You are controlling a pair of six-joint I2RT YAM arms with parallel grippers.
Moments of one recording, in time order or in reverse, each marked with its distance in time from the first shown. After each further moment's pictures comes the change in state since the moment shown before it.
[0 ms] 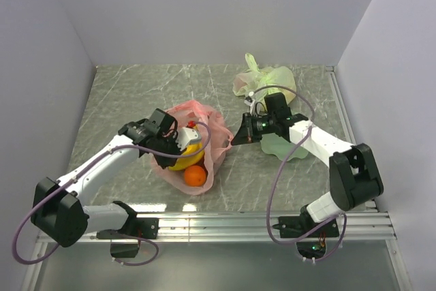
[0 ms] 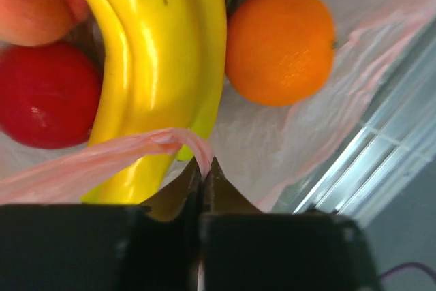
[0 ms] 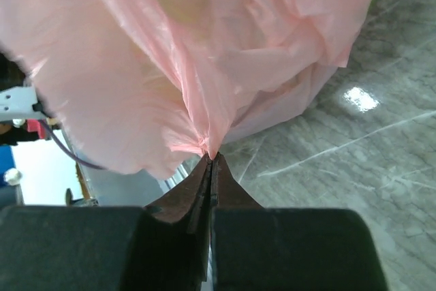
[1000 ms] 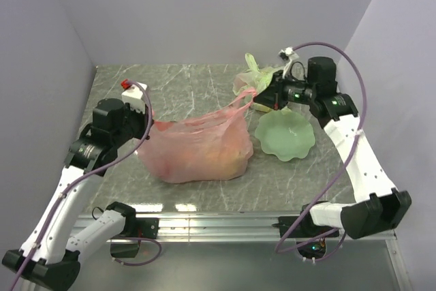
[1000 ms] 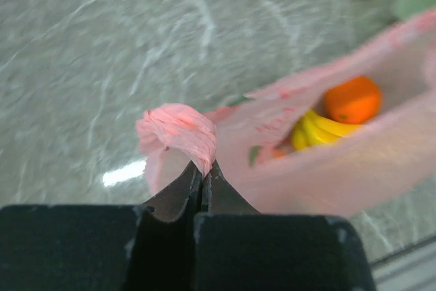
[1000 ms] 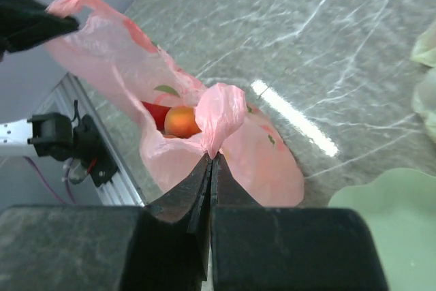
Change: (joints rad) left arm 0.205 -0.380 0.140 0.208 -0.201 -0.497; right arm -0.171 -0.264 0.430 -0.316 0.055 -0.253
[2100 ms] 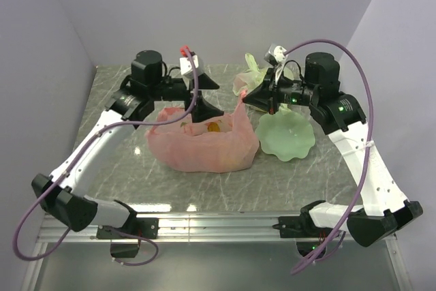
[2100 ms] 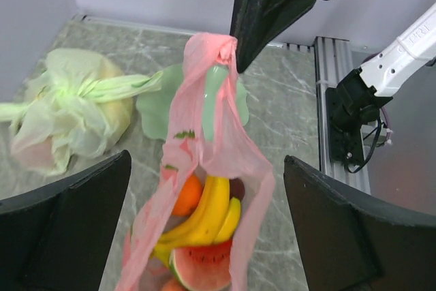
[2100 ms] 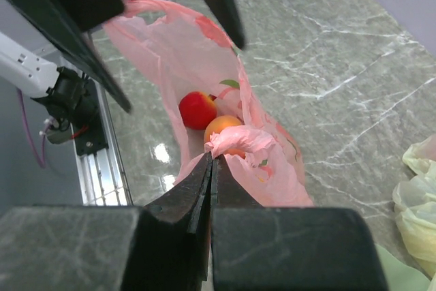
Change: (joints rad) left arm -0.164 0.493 0.407 0.309 0.827 0.200; right arm 0.176 -0.029 0.166 -0.073 -0.032 -0.240
